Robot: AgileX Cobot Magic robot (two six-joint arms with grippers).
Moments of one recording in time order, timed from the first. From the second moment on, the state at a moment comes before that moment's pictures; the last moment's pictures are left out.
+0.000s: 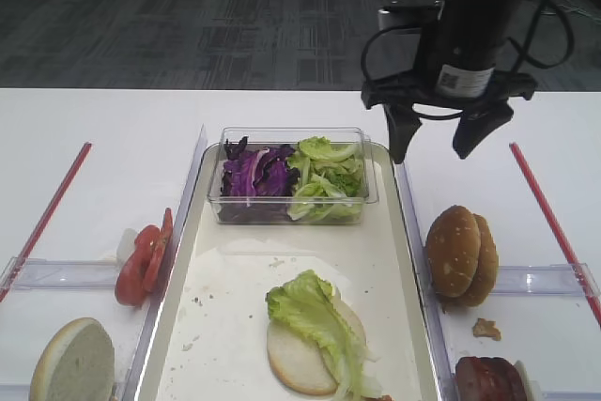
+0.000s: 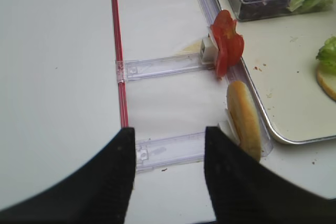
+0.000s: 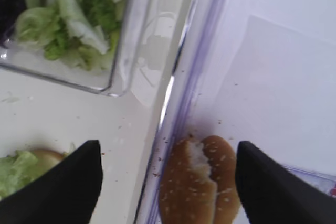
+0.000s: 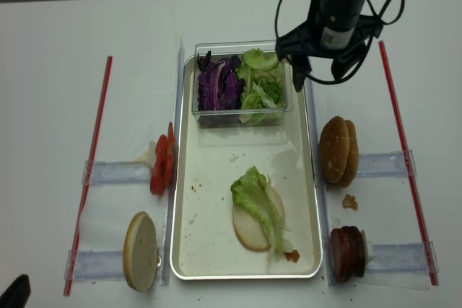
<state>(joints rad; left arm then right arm) -0.18 -0.02 -0.49 0.05 1.19 -0.07 0.34 1.92 -1.58 0.14 1.22 0.08</state>
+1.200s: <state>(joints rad) -0.18 -0.02 -0.49 0.05 1.19 -0.07 0.11 1.92 -1.58 0.11 1.22 -0.01</state>
